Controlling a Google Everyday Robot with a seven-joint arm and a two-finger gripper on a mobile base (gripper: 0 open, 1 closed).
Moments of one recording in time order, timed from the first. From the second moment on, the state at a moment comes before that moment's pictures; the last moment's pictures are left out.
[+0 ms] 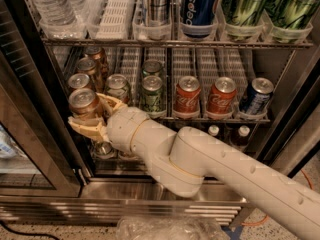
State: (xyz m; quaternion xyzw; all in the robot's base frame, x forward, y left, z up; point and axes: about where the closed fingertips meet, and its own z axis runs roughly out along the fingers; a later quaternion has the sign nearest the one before) arm 0.504 0.153 0.878 -0.37 0.58 0.29 0.67
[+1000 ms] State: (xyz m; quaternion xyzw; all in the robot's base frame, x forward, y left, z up) arm 0.496 0.073 0.866 -0.28 0.63 0.24 0.68
